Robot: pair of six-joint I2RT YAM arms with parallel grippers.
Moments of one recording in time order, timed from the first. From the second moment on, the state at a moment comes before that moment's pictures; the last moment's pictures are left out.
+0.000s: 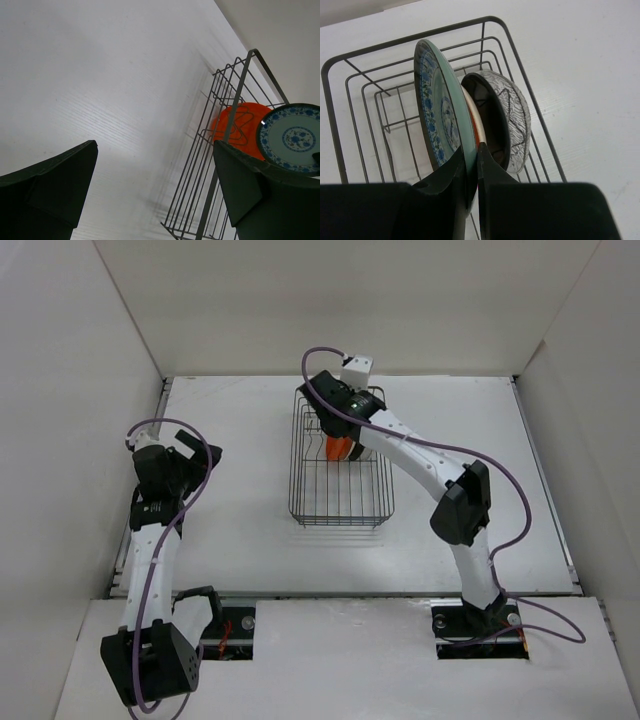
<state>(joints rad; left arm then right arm) 0.20 0.93 0.72 -0.27 0.19 -0.73 0.78 2.10 2.14 -0.91 0.94 0.74</state>
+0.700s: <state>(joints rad) 0.20 0.93 0.72 -0.28 0.19 -0.73 0.78 2.23 2.21 -0.90 0.86 0.72</state>
